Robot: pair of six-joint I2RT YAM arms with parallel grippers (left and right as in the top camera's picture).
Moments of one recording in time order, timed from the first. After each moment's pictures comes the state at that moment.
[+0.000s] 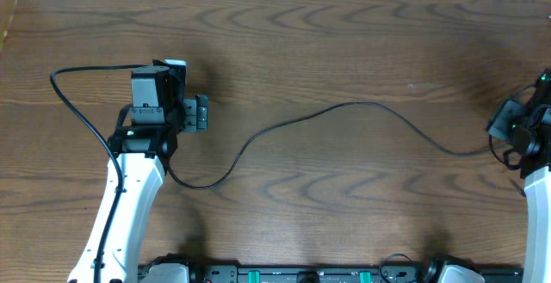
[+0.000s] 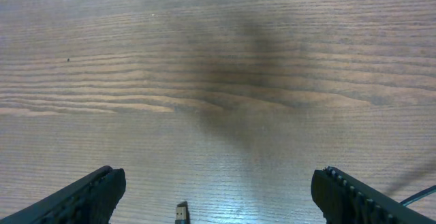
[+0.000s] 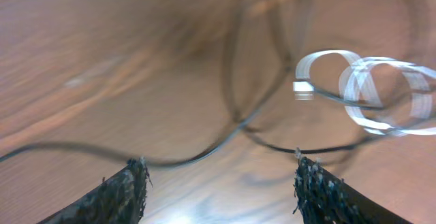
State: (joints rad) left arm -0.01 1.29 0.92 -0.50 -0.09 0.09; right arm -0.32 1.20 1.10 -0.85 0.16 0.18
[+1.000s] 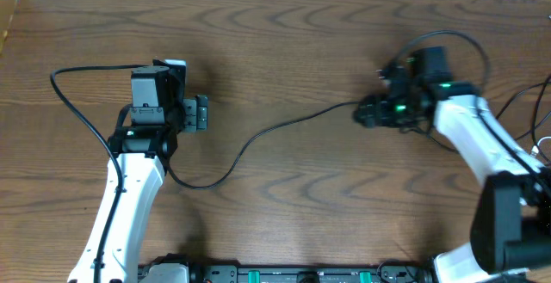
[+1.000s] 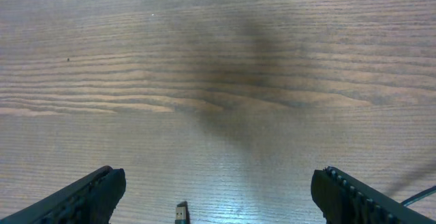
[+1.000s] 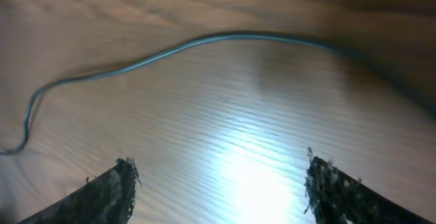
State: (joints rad) left arm -0.01 1.29 0.92 -0.50 -0.09 0.09; right arm 0.14 1.71 1.10 -0.63 -0.44 0.12
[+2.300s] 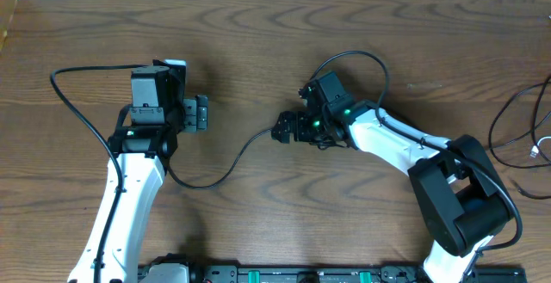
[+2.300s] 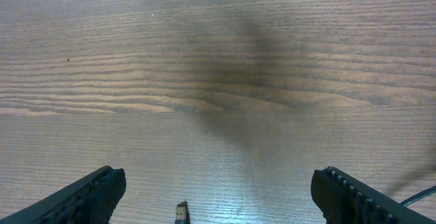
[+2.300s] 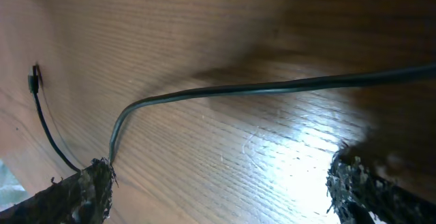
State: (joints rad) left arm -0.01 1.29 0.92 -0.50 -0.09 0.09; right arm 0.56 1.90 1.11 -0.30 -0.44 0.63
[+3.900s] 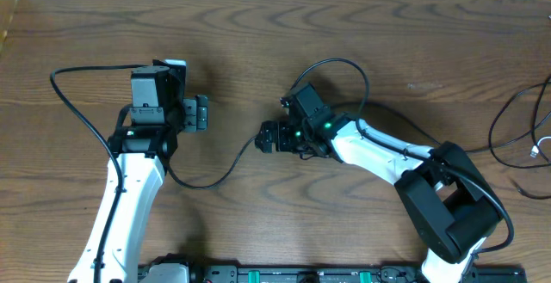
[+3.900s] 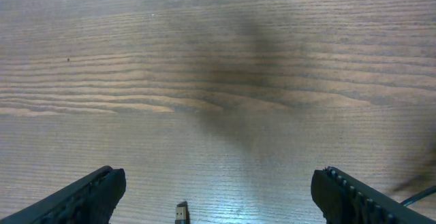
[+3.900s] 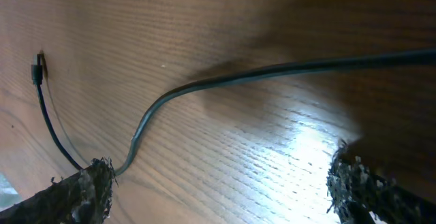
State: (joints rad) left arm -0.01 1.29 0.92 -0.50 -0.09 0.09; right arm 0.69 1.91 1.11 -0.24 -0.36 0.73
